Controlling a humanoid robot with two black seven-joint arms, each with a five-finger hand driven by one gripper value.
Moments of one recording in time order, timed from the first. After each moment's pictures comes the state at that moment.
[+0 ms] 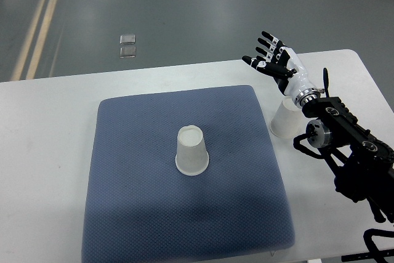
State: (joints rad) left arm -0.05 0.00 -0.12 -0.17 0.11 0.06 0.08; right arm 0.53 -0.08 1.12 0.95 -0.80 -0.05 0.18
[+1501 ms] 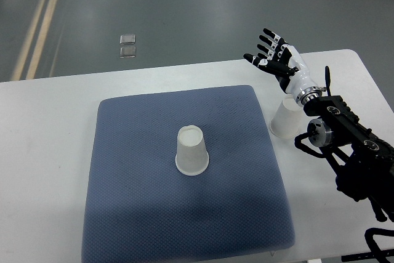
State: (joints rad) left arm -0.05 0.00 -0.12 -0.16 0.11 0.06 0.08; right arm 0.53 -0.09 1.12 0.95 -0.80 -0.04 0.20
